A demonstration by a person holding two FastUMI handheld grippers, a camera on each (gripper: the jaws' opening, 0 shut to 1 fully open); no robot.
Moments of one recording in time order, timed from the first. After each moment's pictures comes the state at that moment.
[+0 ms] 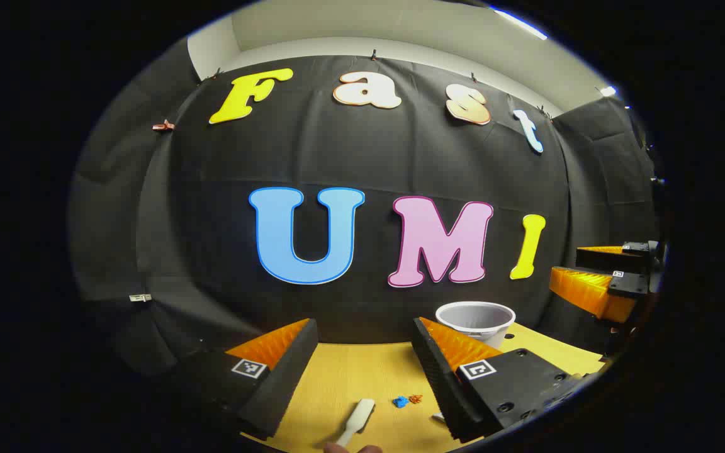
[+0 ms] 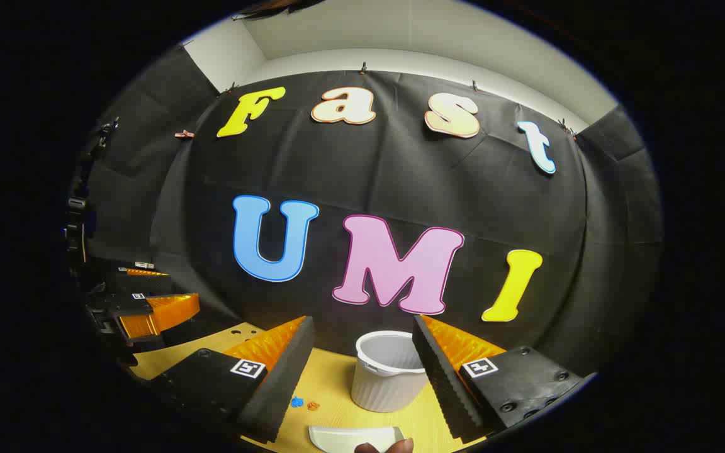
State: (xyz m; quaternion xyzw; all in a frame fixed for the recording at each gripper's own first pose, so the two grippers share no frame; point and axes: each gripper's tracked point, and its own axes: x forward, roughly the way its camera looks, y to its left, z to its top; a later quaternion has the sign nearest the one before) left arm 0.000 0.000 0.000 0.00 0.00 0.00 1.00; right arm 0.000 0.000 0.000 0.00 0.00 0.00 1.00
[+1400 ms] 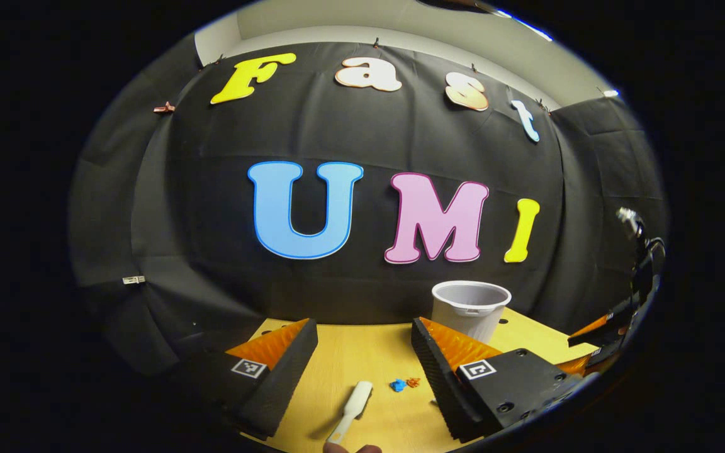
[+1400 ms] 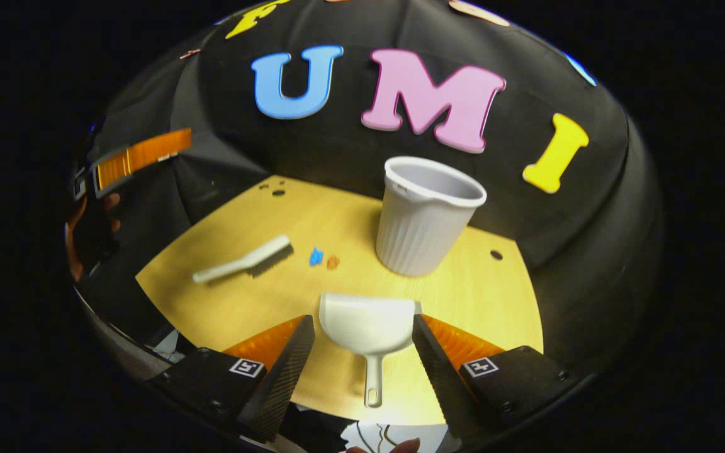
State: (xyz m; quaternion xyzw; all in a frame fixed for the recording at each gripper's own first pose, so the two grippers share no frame) left arm -0.010 0.010 -0.055 -0.01 0.04 -0.01 1.00; right arm -0.099 -0.002 -0.248 -0.01 0.40 0.09 0.91
